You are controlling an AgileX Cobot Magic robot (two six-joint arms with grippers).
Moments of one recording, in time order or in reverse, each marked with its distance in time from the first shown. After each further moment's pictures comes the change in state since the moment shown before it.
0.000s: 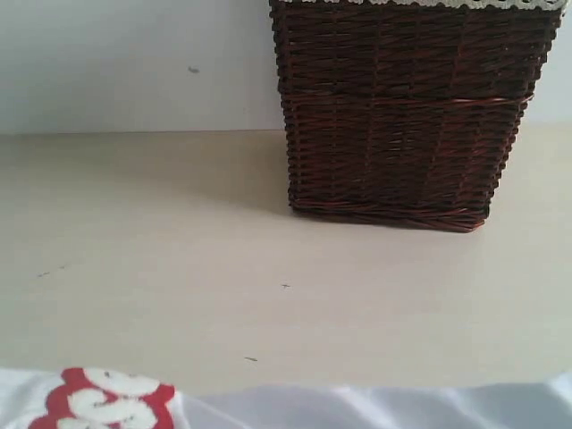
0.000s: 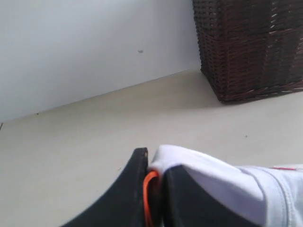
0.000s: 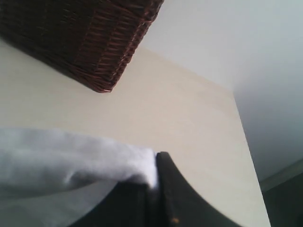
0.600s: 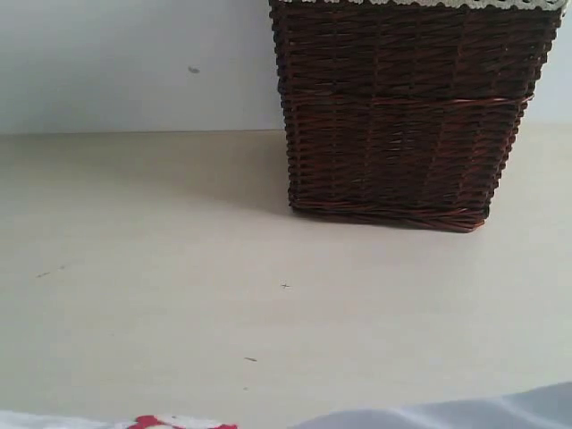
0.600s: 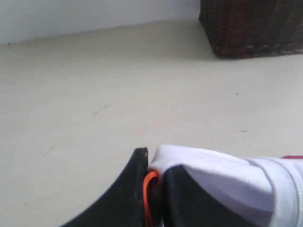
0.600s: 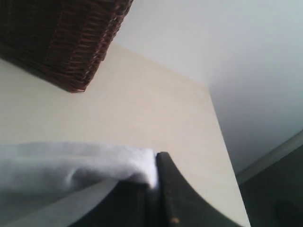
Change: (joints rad) left arm 0.120 0.020 0.165 -0.089 0.057 0.001; right arm 0.000 -0.022 0.036 -0.085 -0.088 0.057
